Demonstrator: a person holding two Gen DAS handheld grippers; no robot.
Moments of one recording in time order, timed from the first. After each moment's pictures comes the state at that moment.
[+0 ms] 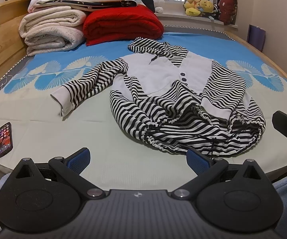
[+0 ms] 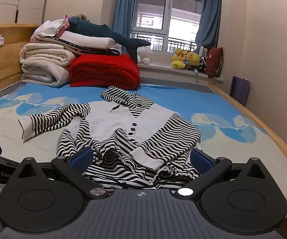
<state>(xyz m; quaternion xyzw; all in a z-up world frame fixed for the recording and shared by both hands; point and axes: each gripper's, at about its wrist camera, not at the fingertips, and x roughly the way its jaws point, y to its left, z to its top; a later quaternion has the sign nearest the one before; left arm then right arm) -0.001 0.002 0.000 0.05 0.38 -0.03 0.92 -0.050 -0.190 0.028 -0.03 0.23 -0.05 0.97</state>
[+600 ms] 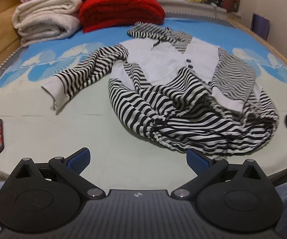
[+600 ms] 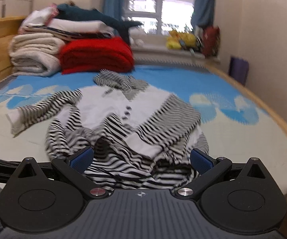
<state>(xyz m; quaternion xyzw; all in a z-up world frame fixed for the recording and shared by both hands) 0.058 0.012 -0.040 0.06 0.42 -0.04 0.90 -0.002 -0.217 -0.006 0.01 0.29 -0.07 0.95</state>
